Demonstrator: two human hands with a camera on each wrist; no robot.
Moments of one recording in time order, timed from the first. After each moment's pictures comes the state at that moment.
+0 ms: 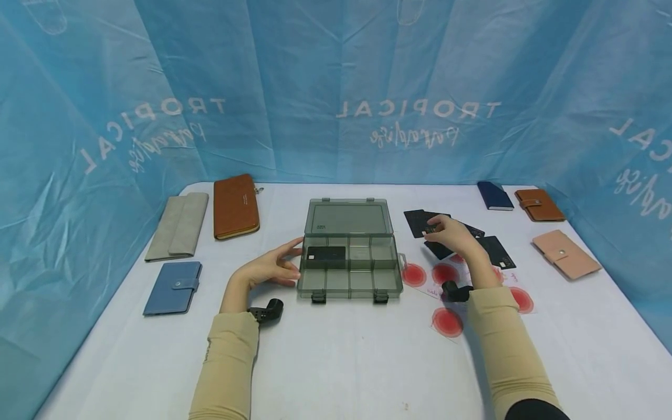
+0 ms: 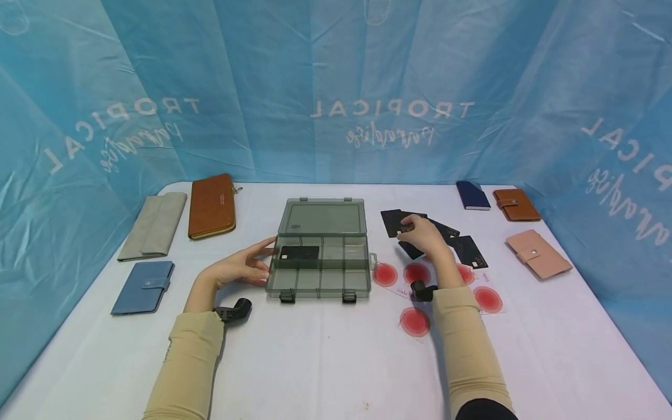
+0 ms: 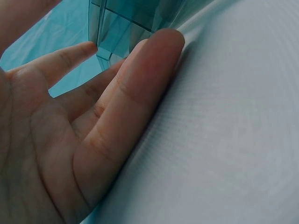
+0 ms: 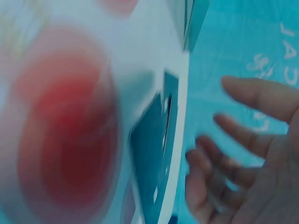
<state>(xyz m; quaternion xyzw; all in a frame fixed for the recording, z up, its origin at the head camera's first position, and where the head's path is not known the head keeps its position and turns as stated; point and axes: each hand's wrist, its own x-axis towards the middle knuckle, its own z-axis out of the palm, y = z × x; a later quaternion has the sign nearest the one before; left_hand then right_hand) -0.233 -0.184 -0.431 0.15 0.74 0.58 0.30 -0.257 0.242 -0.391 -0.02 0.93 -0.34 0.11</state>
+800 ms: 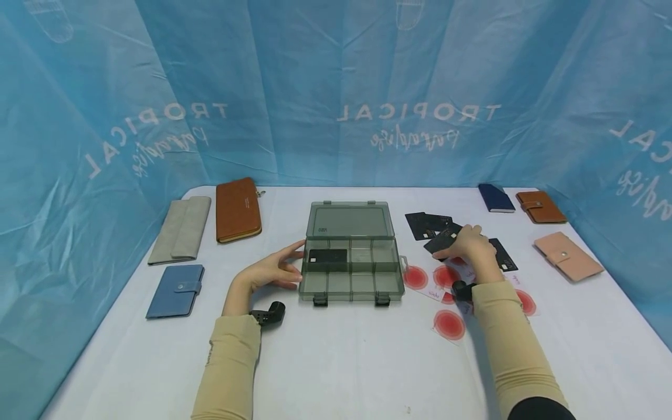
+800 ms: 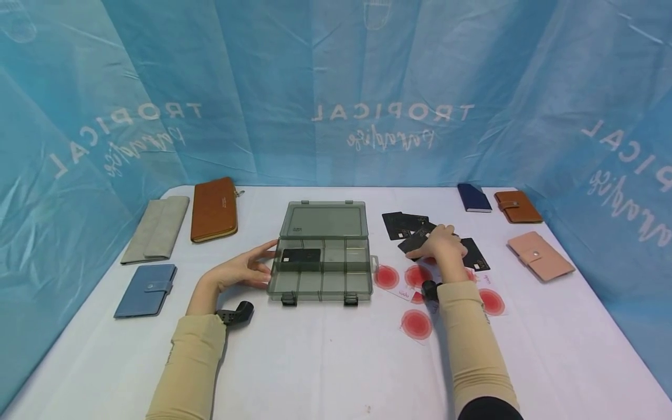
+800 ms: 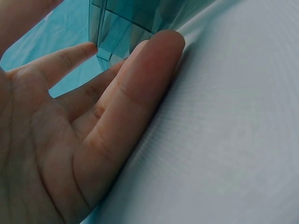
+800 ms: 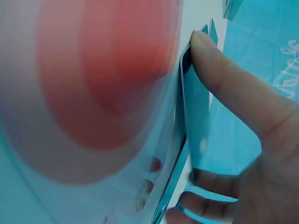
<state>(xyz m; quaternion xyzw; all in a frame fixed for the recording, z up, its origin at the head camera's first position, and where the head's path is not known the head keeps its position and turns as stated) -0.232 -0.184 -0.431 0.15 0.75 0.58 0.30 -0.258 0.255 -0.399 0.16 0.96 -0.15 0.17</state>
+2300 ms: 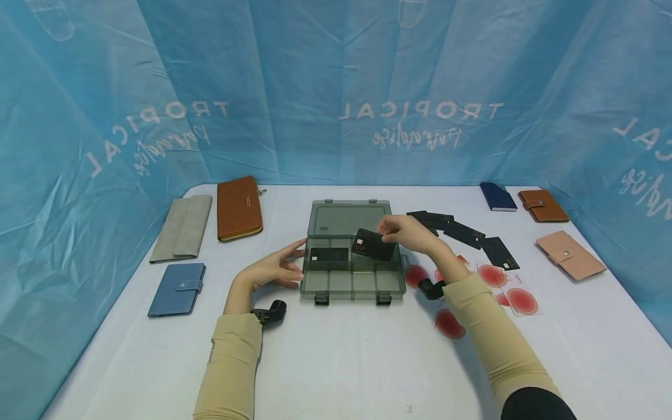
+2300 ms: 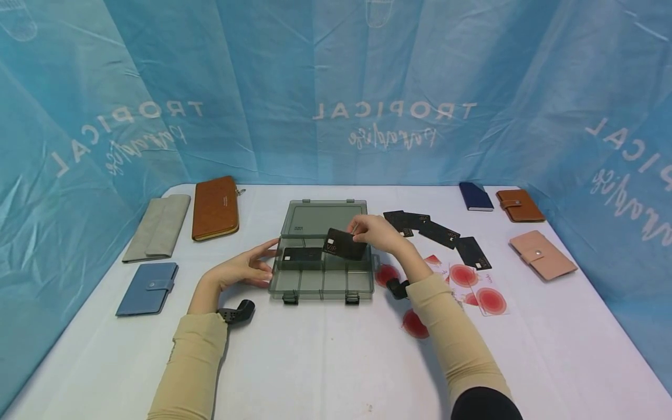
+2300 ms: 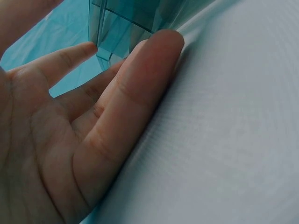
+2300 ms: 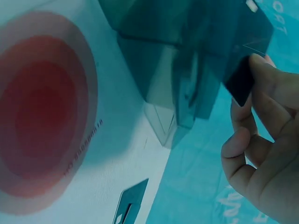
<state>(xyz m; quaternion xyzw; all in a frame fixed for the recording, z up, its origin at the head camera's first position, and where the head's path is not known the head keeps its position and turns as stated) -0.232 -0.184 -0.431 0.15 0.74 0.58 0.30 -0.265 0.162 -0.381 -0.23 0.90 -0.36 0.12</state>
